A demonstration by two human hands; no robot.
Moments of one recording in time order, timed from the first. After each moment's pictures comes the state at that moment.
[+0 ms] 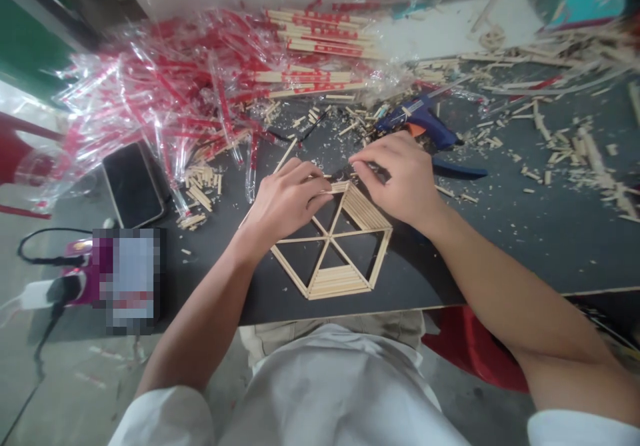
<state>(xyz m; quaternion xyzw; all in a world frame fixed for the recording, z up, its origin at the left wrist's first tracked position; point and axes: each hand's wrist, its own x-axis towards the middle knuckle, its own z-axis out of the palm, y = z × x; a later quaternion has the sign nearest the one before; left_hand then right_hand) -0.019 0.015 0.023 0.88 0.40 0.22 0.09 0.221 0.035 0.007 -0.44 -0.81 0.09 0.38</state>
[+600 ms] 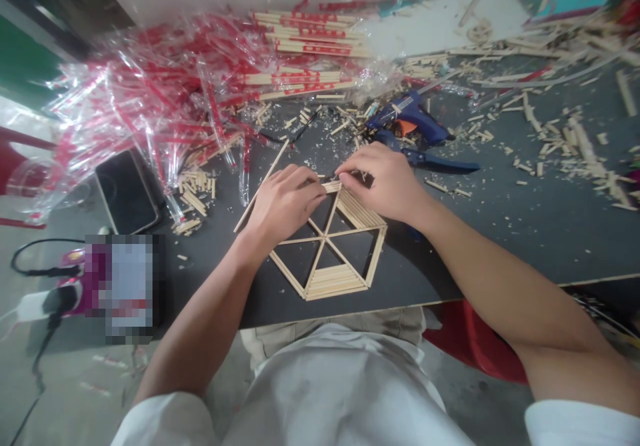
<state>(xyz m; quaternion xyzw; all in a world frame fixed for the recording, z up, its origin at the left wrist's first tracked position) -0.014 0.017 0.015 0.90 0.36 0.24 0.03 0.221 0.036 0.004 -0.43 -0.83 0.14 0.31</state>
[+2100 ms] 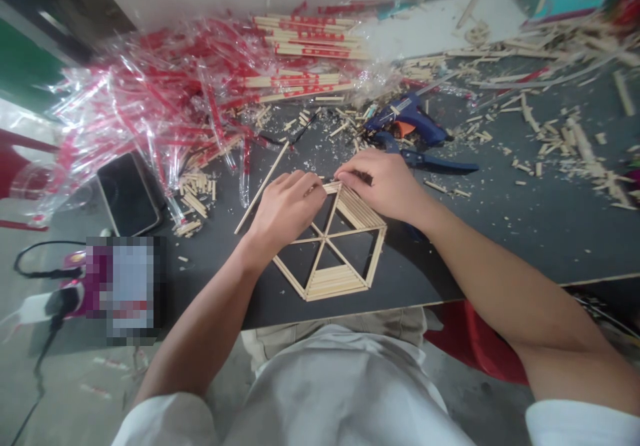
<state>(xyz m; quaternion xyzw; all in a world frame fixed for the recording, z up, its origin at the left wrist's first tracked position) -0.010 0.013 0.012 0.92 0.34 0.20 -0.05 0.222 0.038 0.006 -0.44 -0.82 0.20 0.30</state>
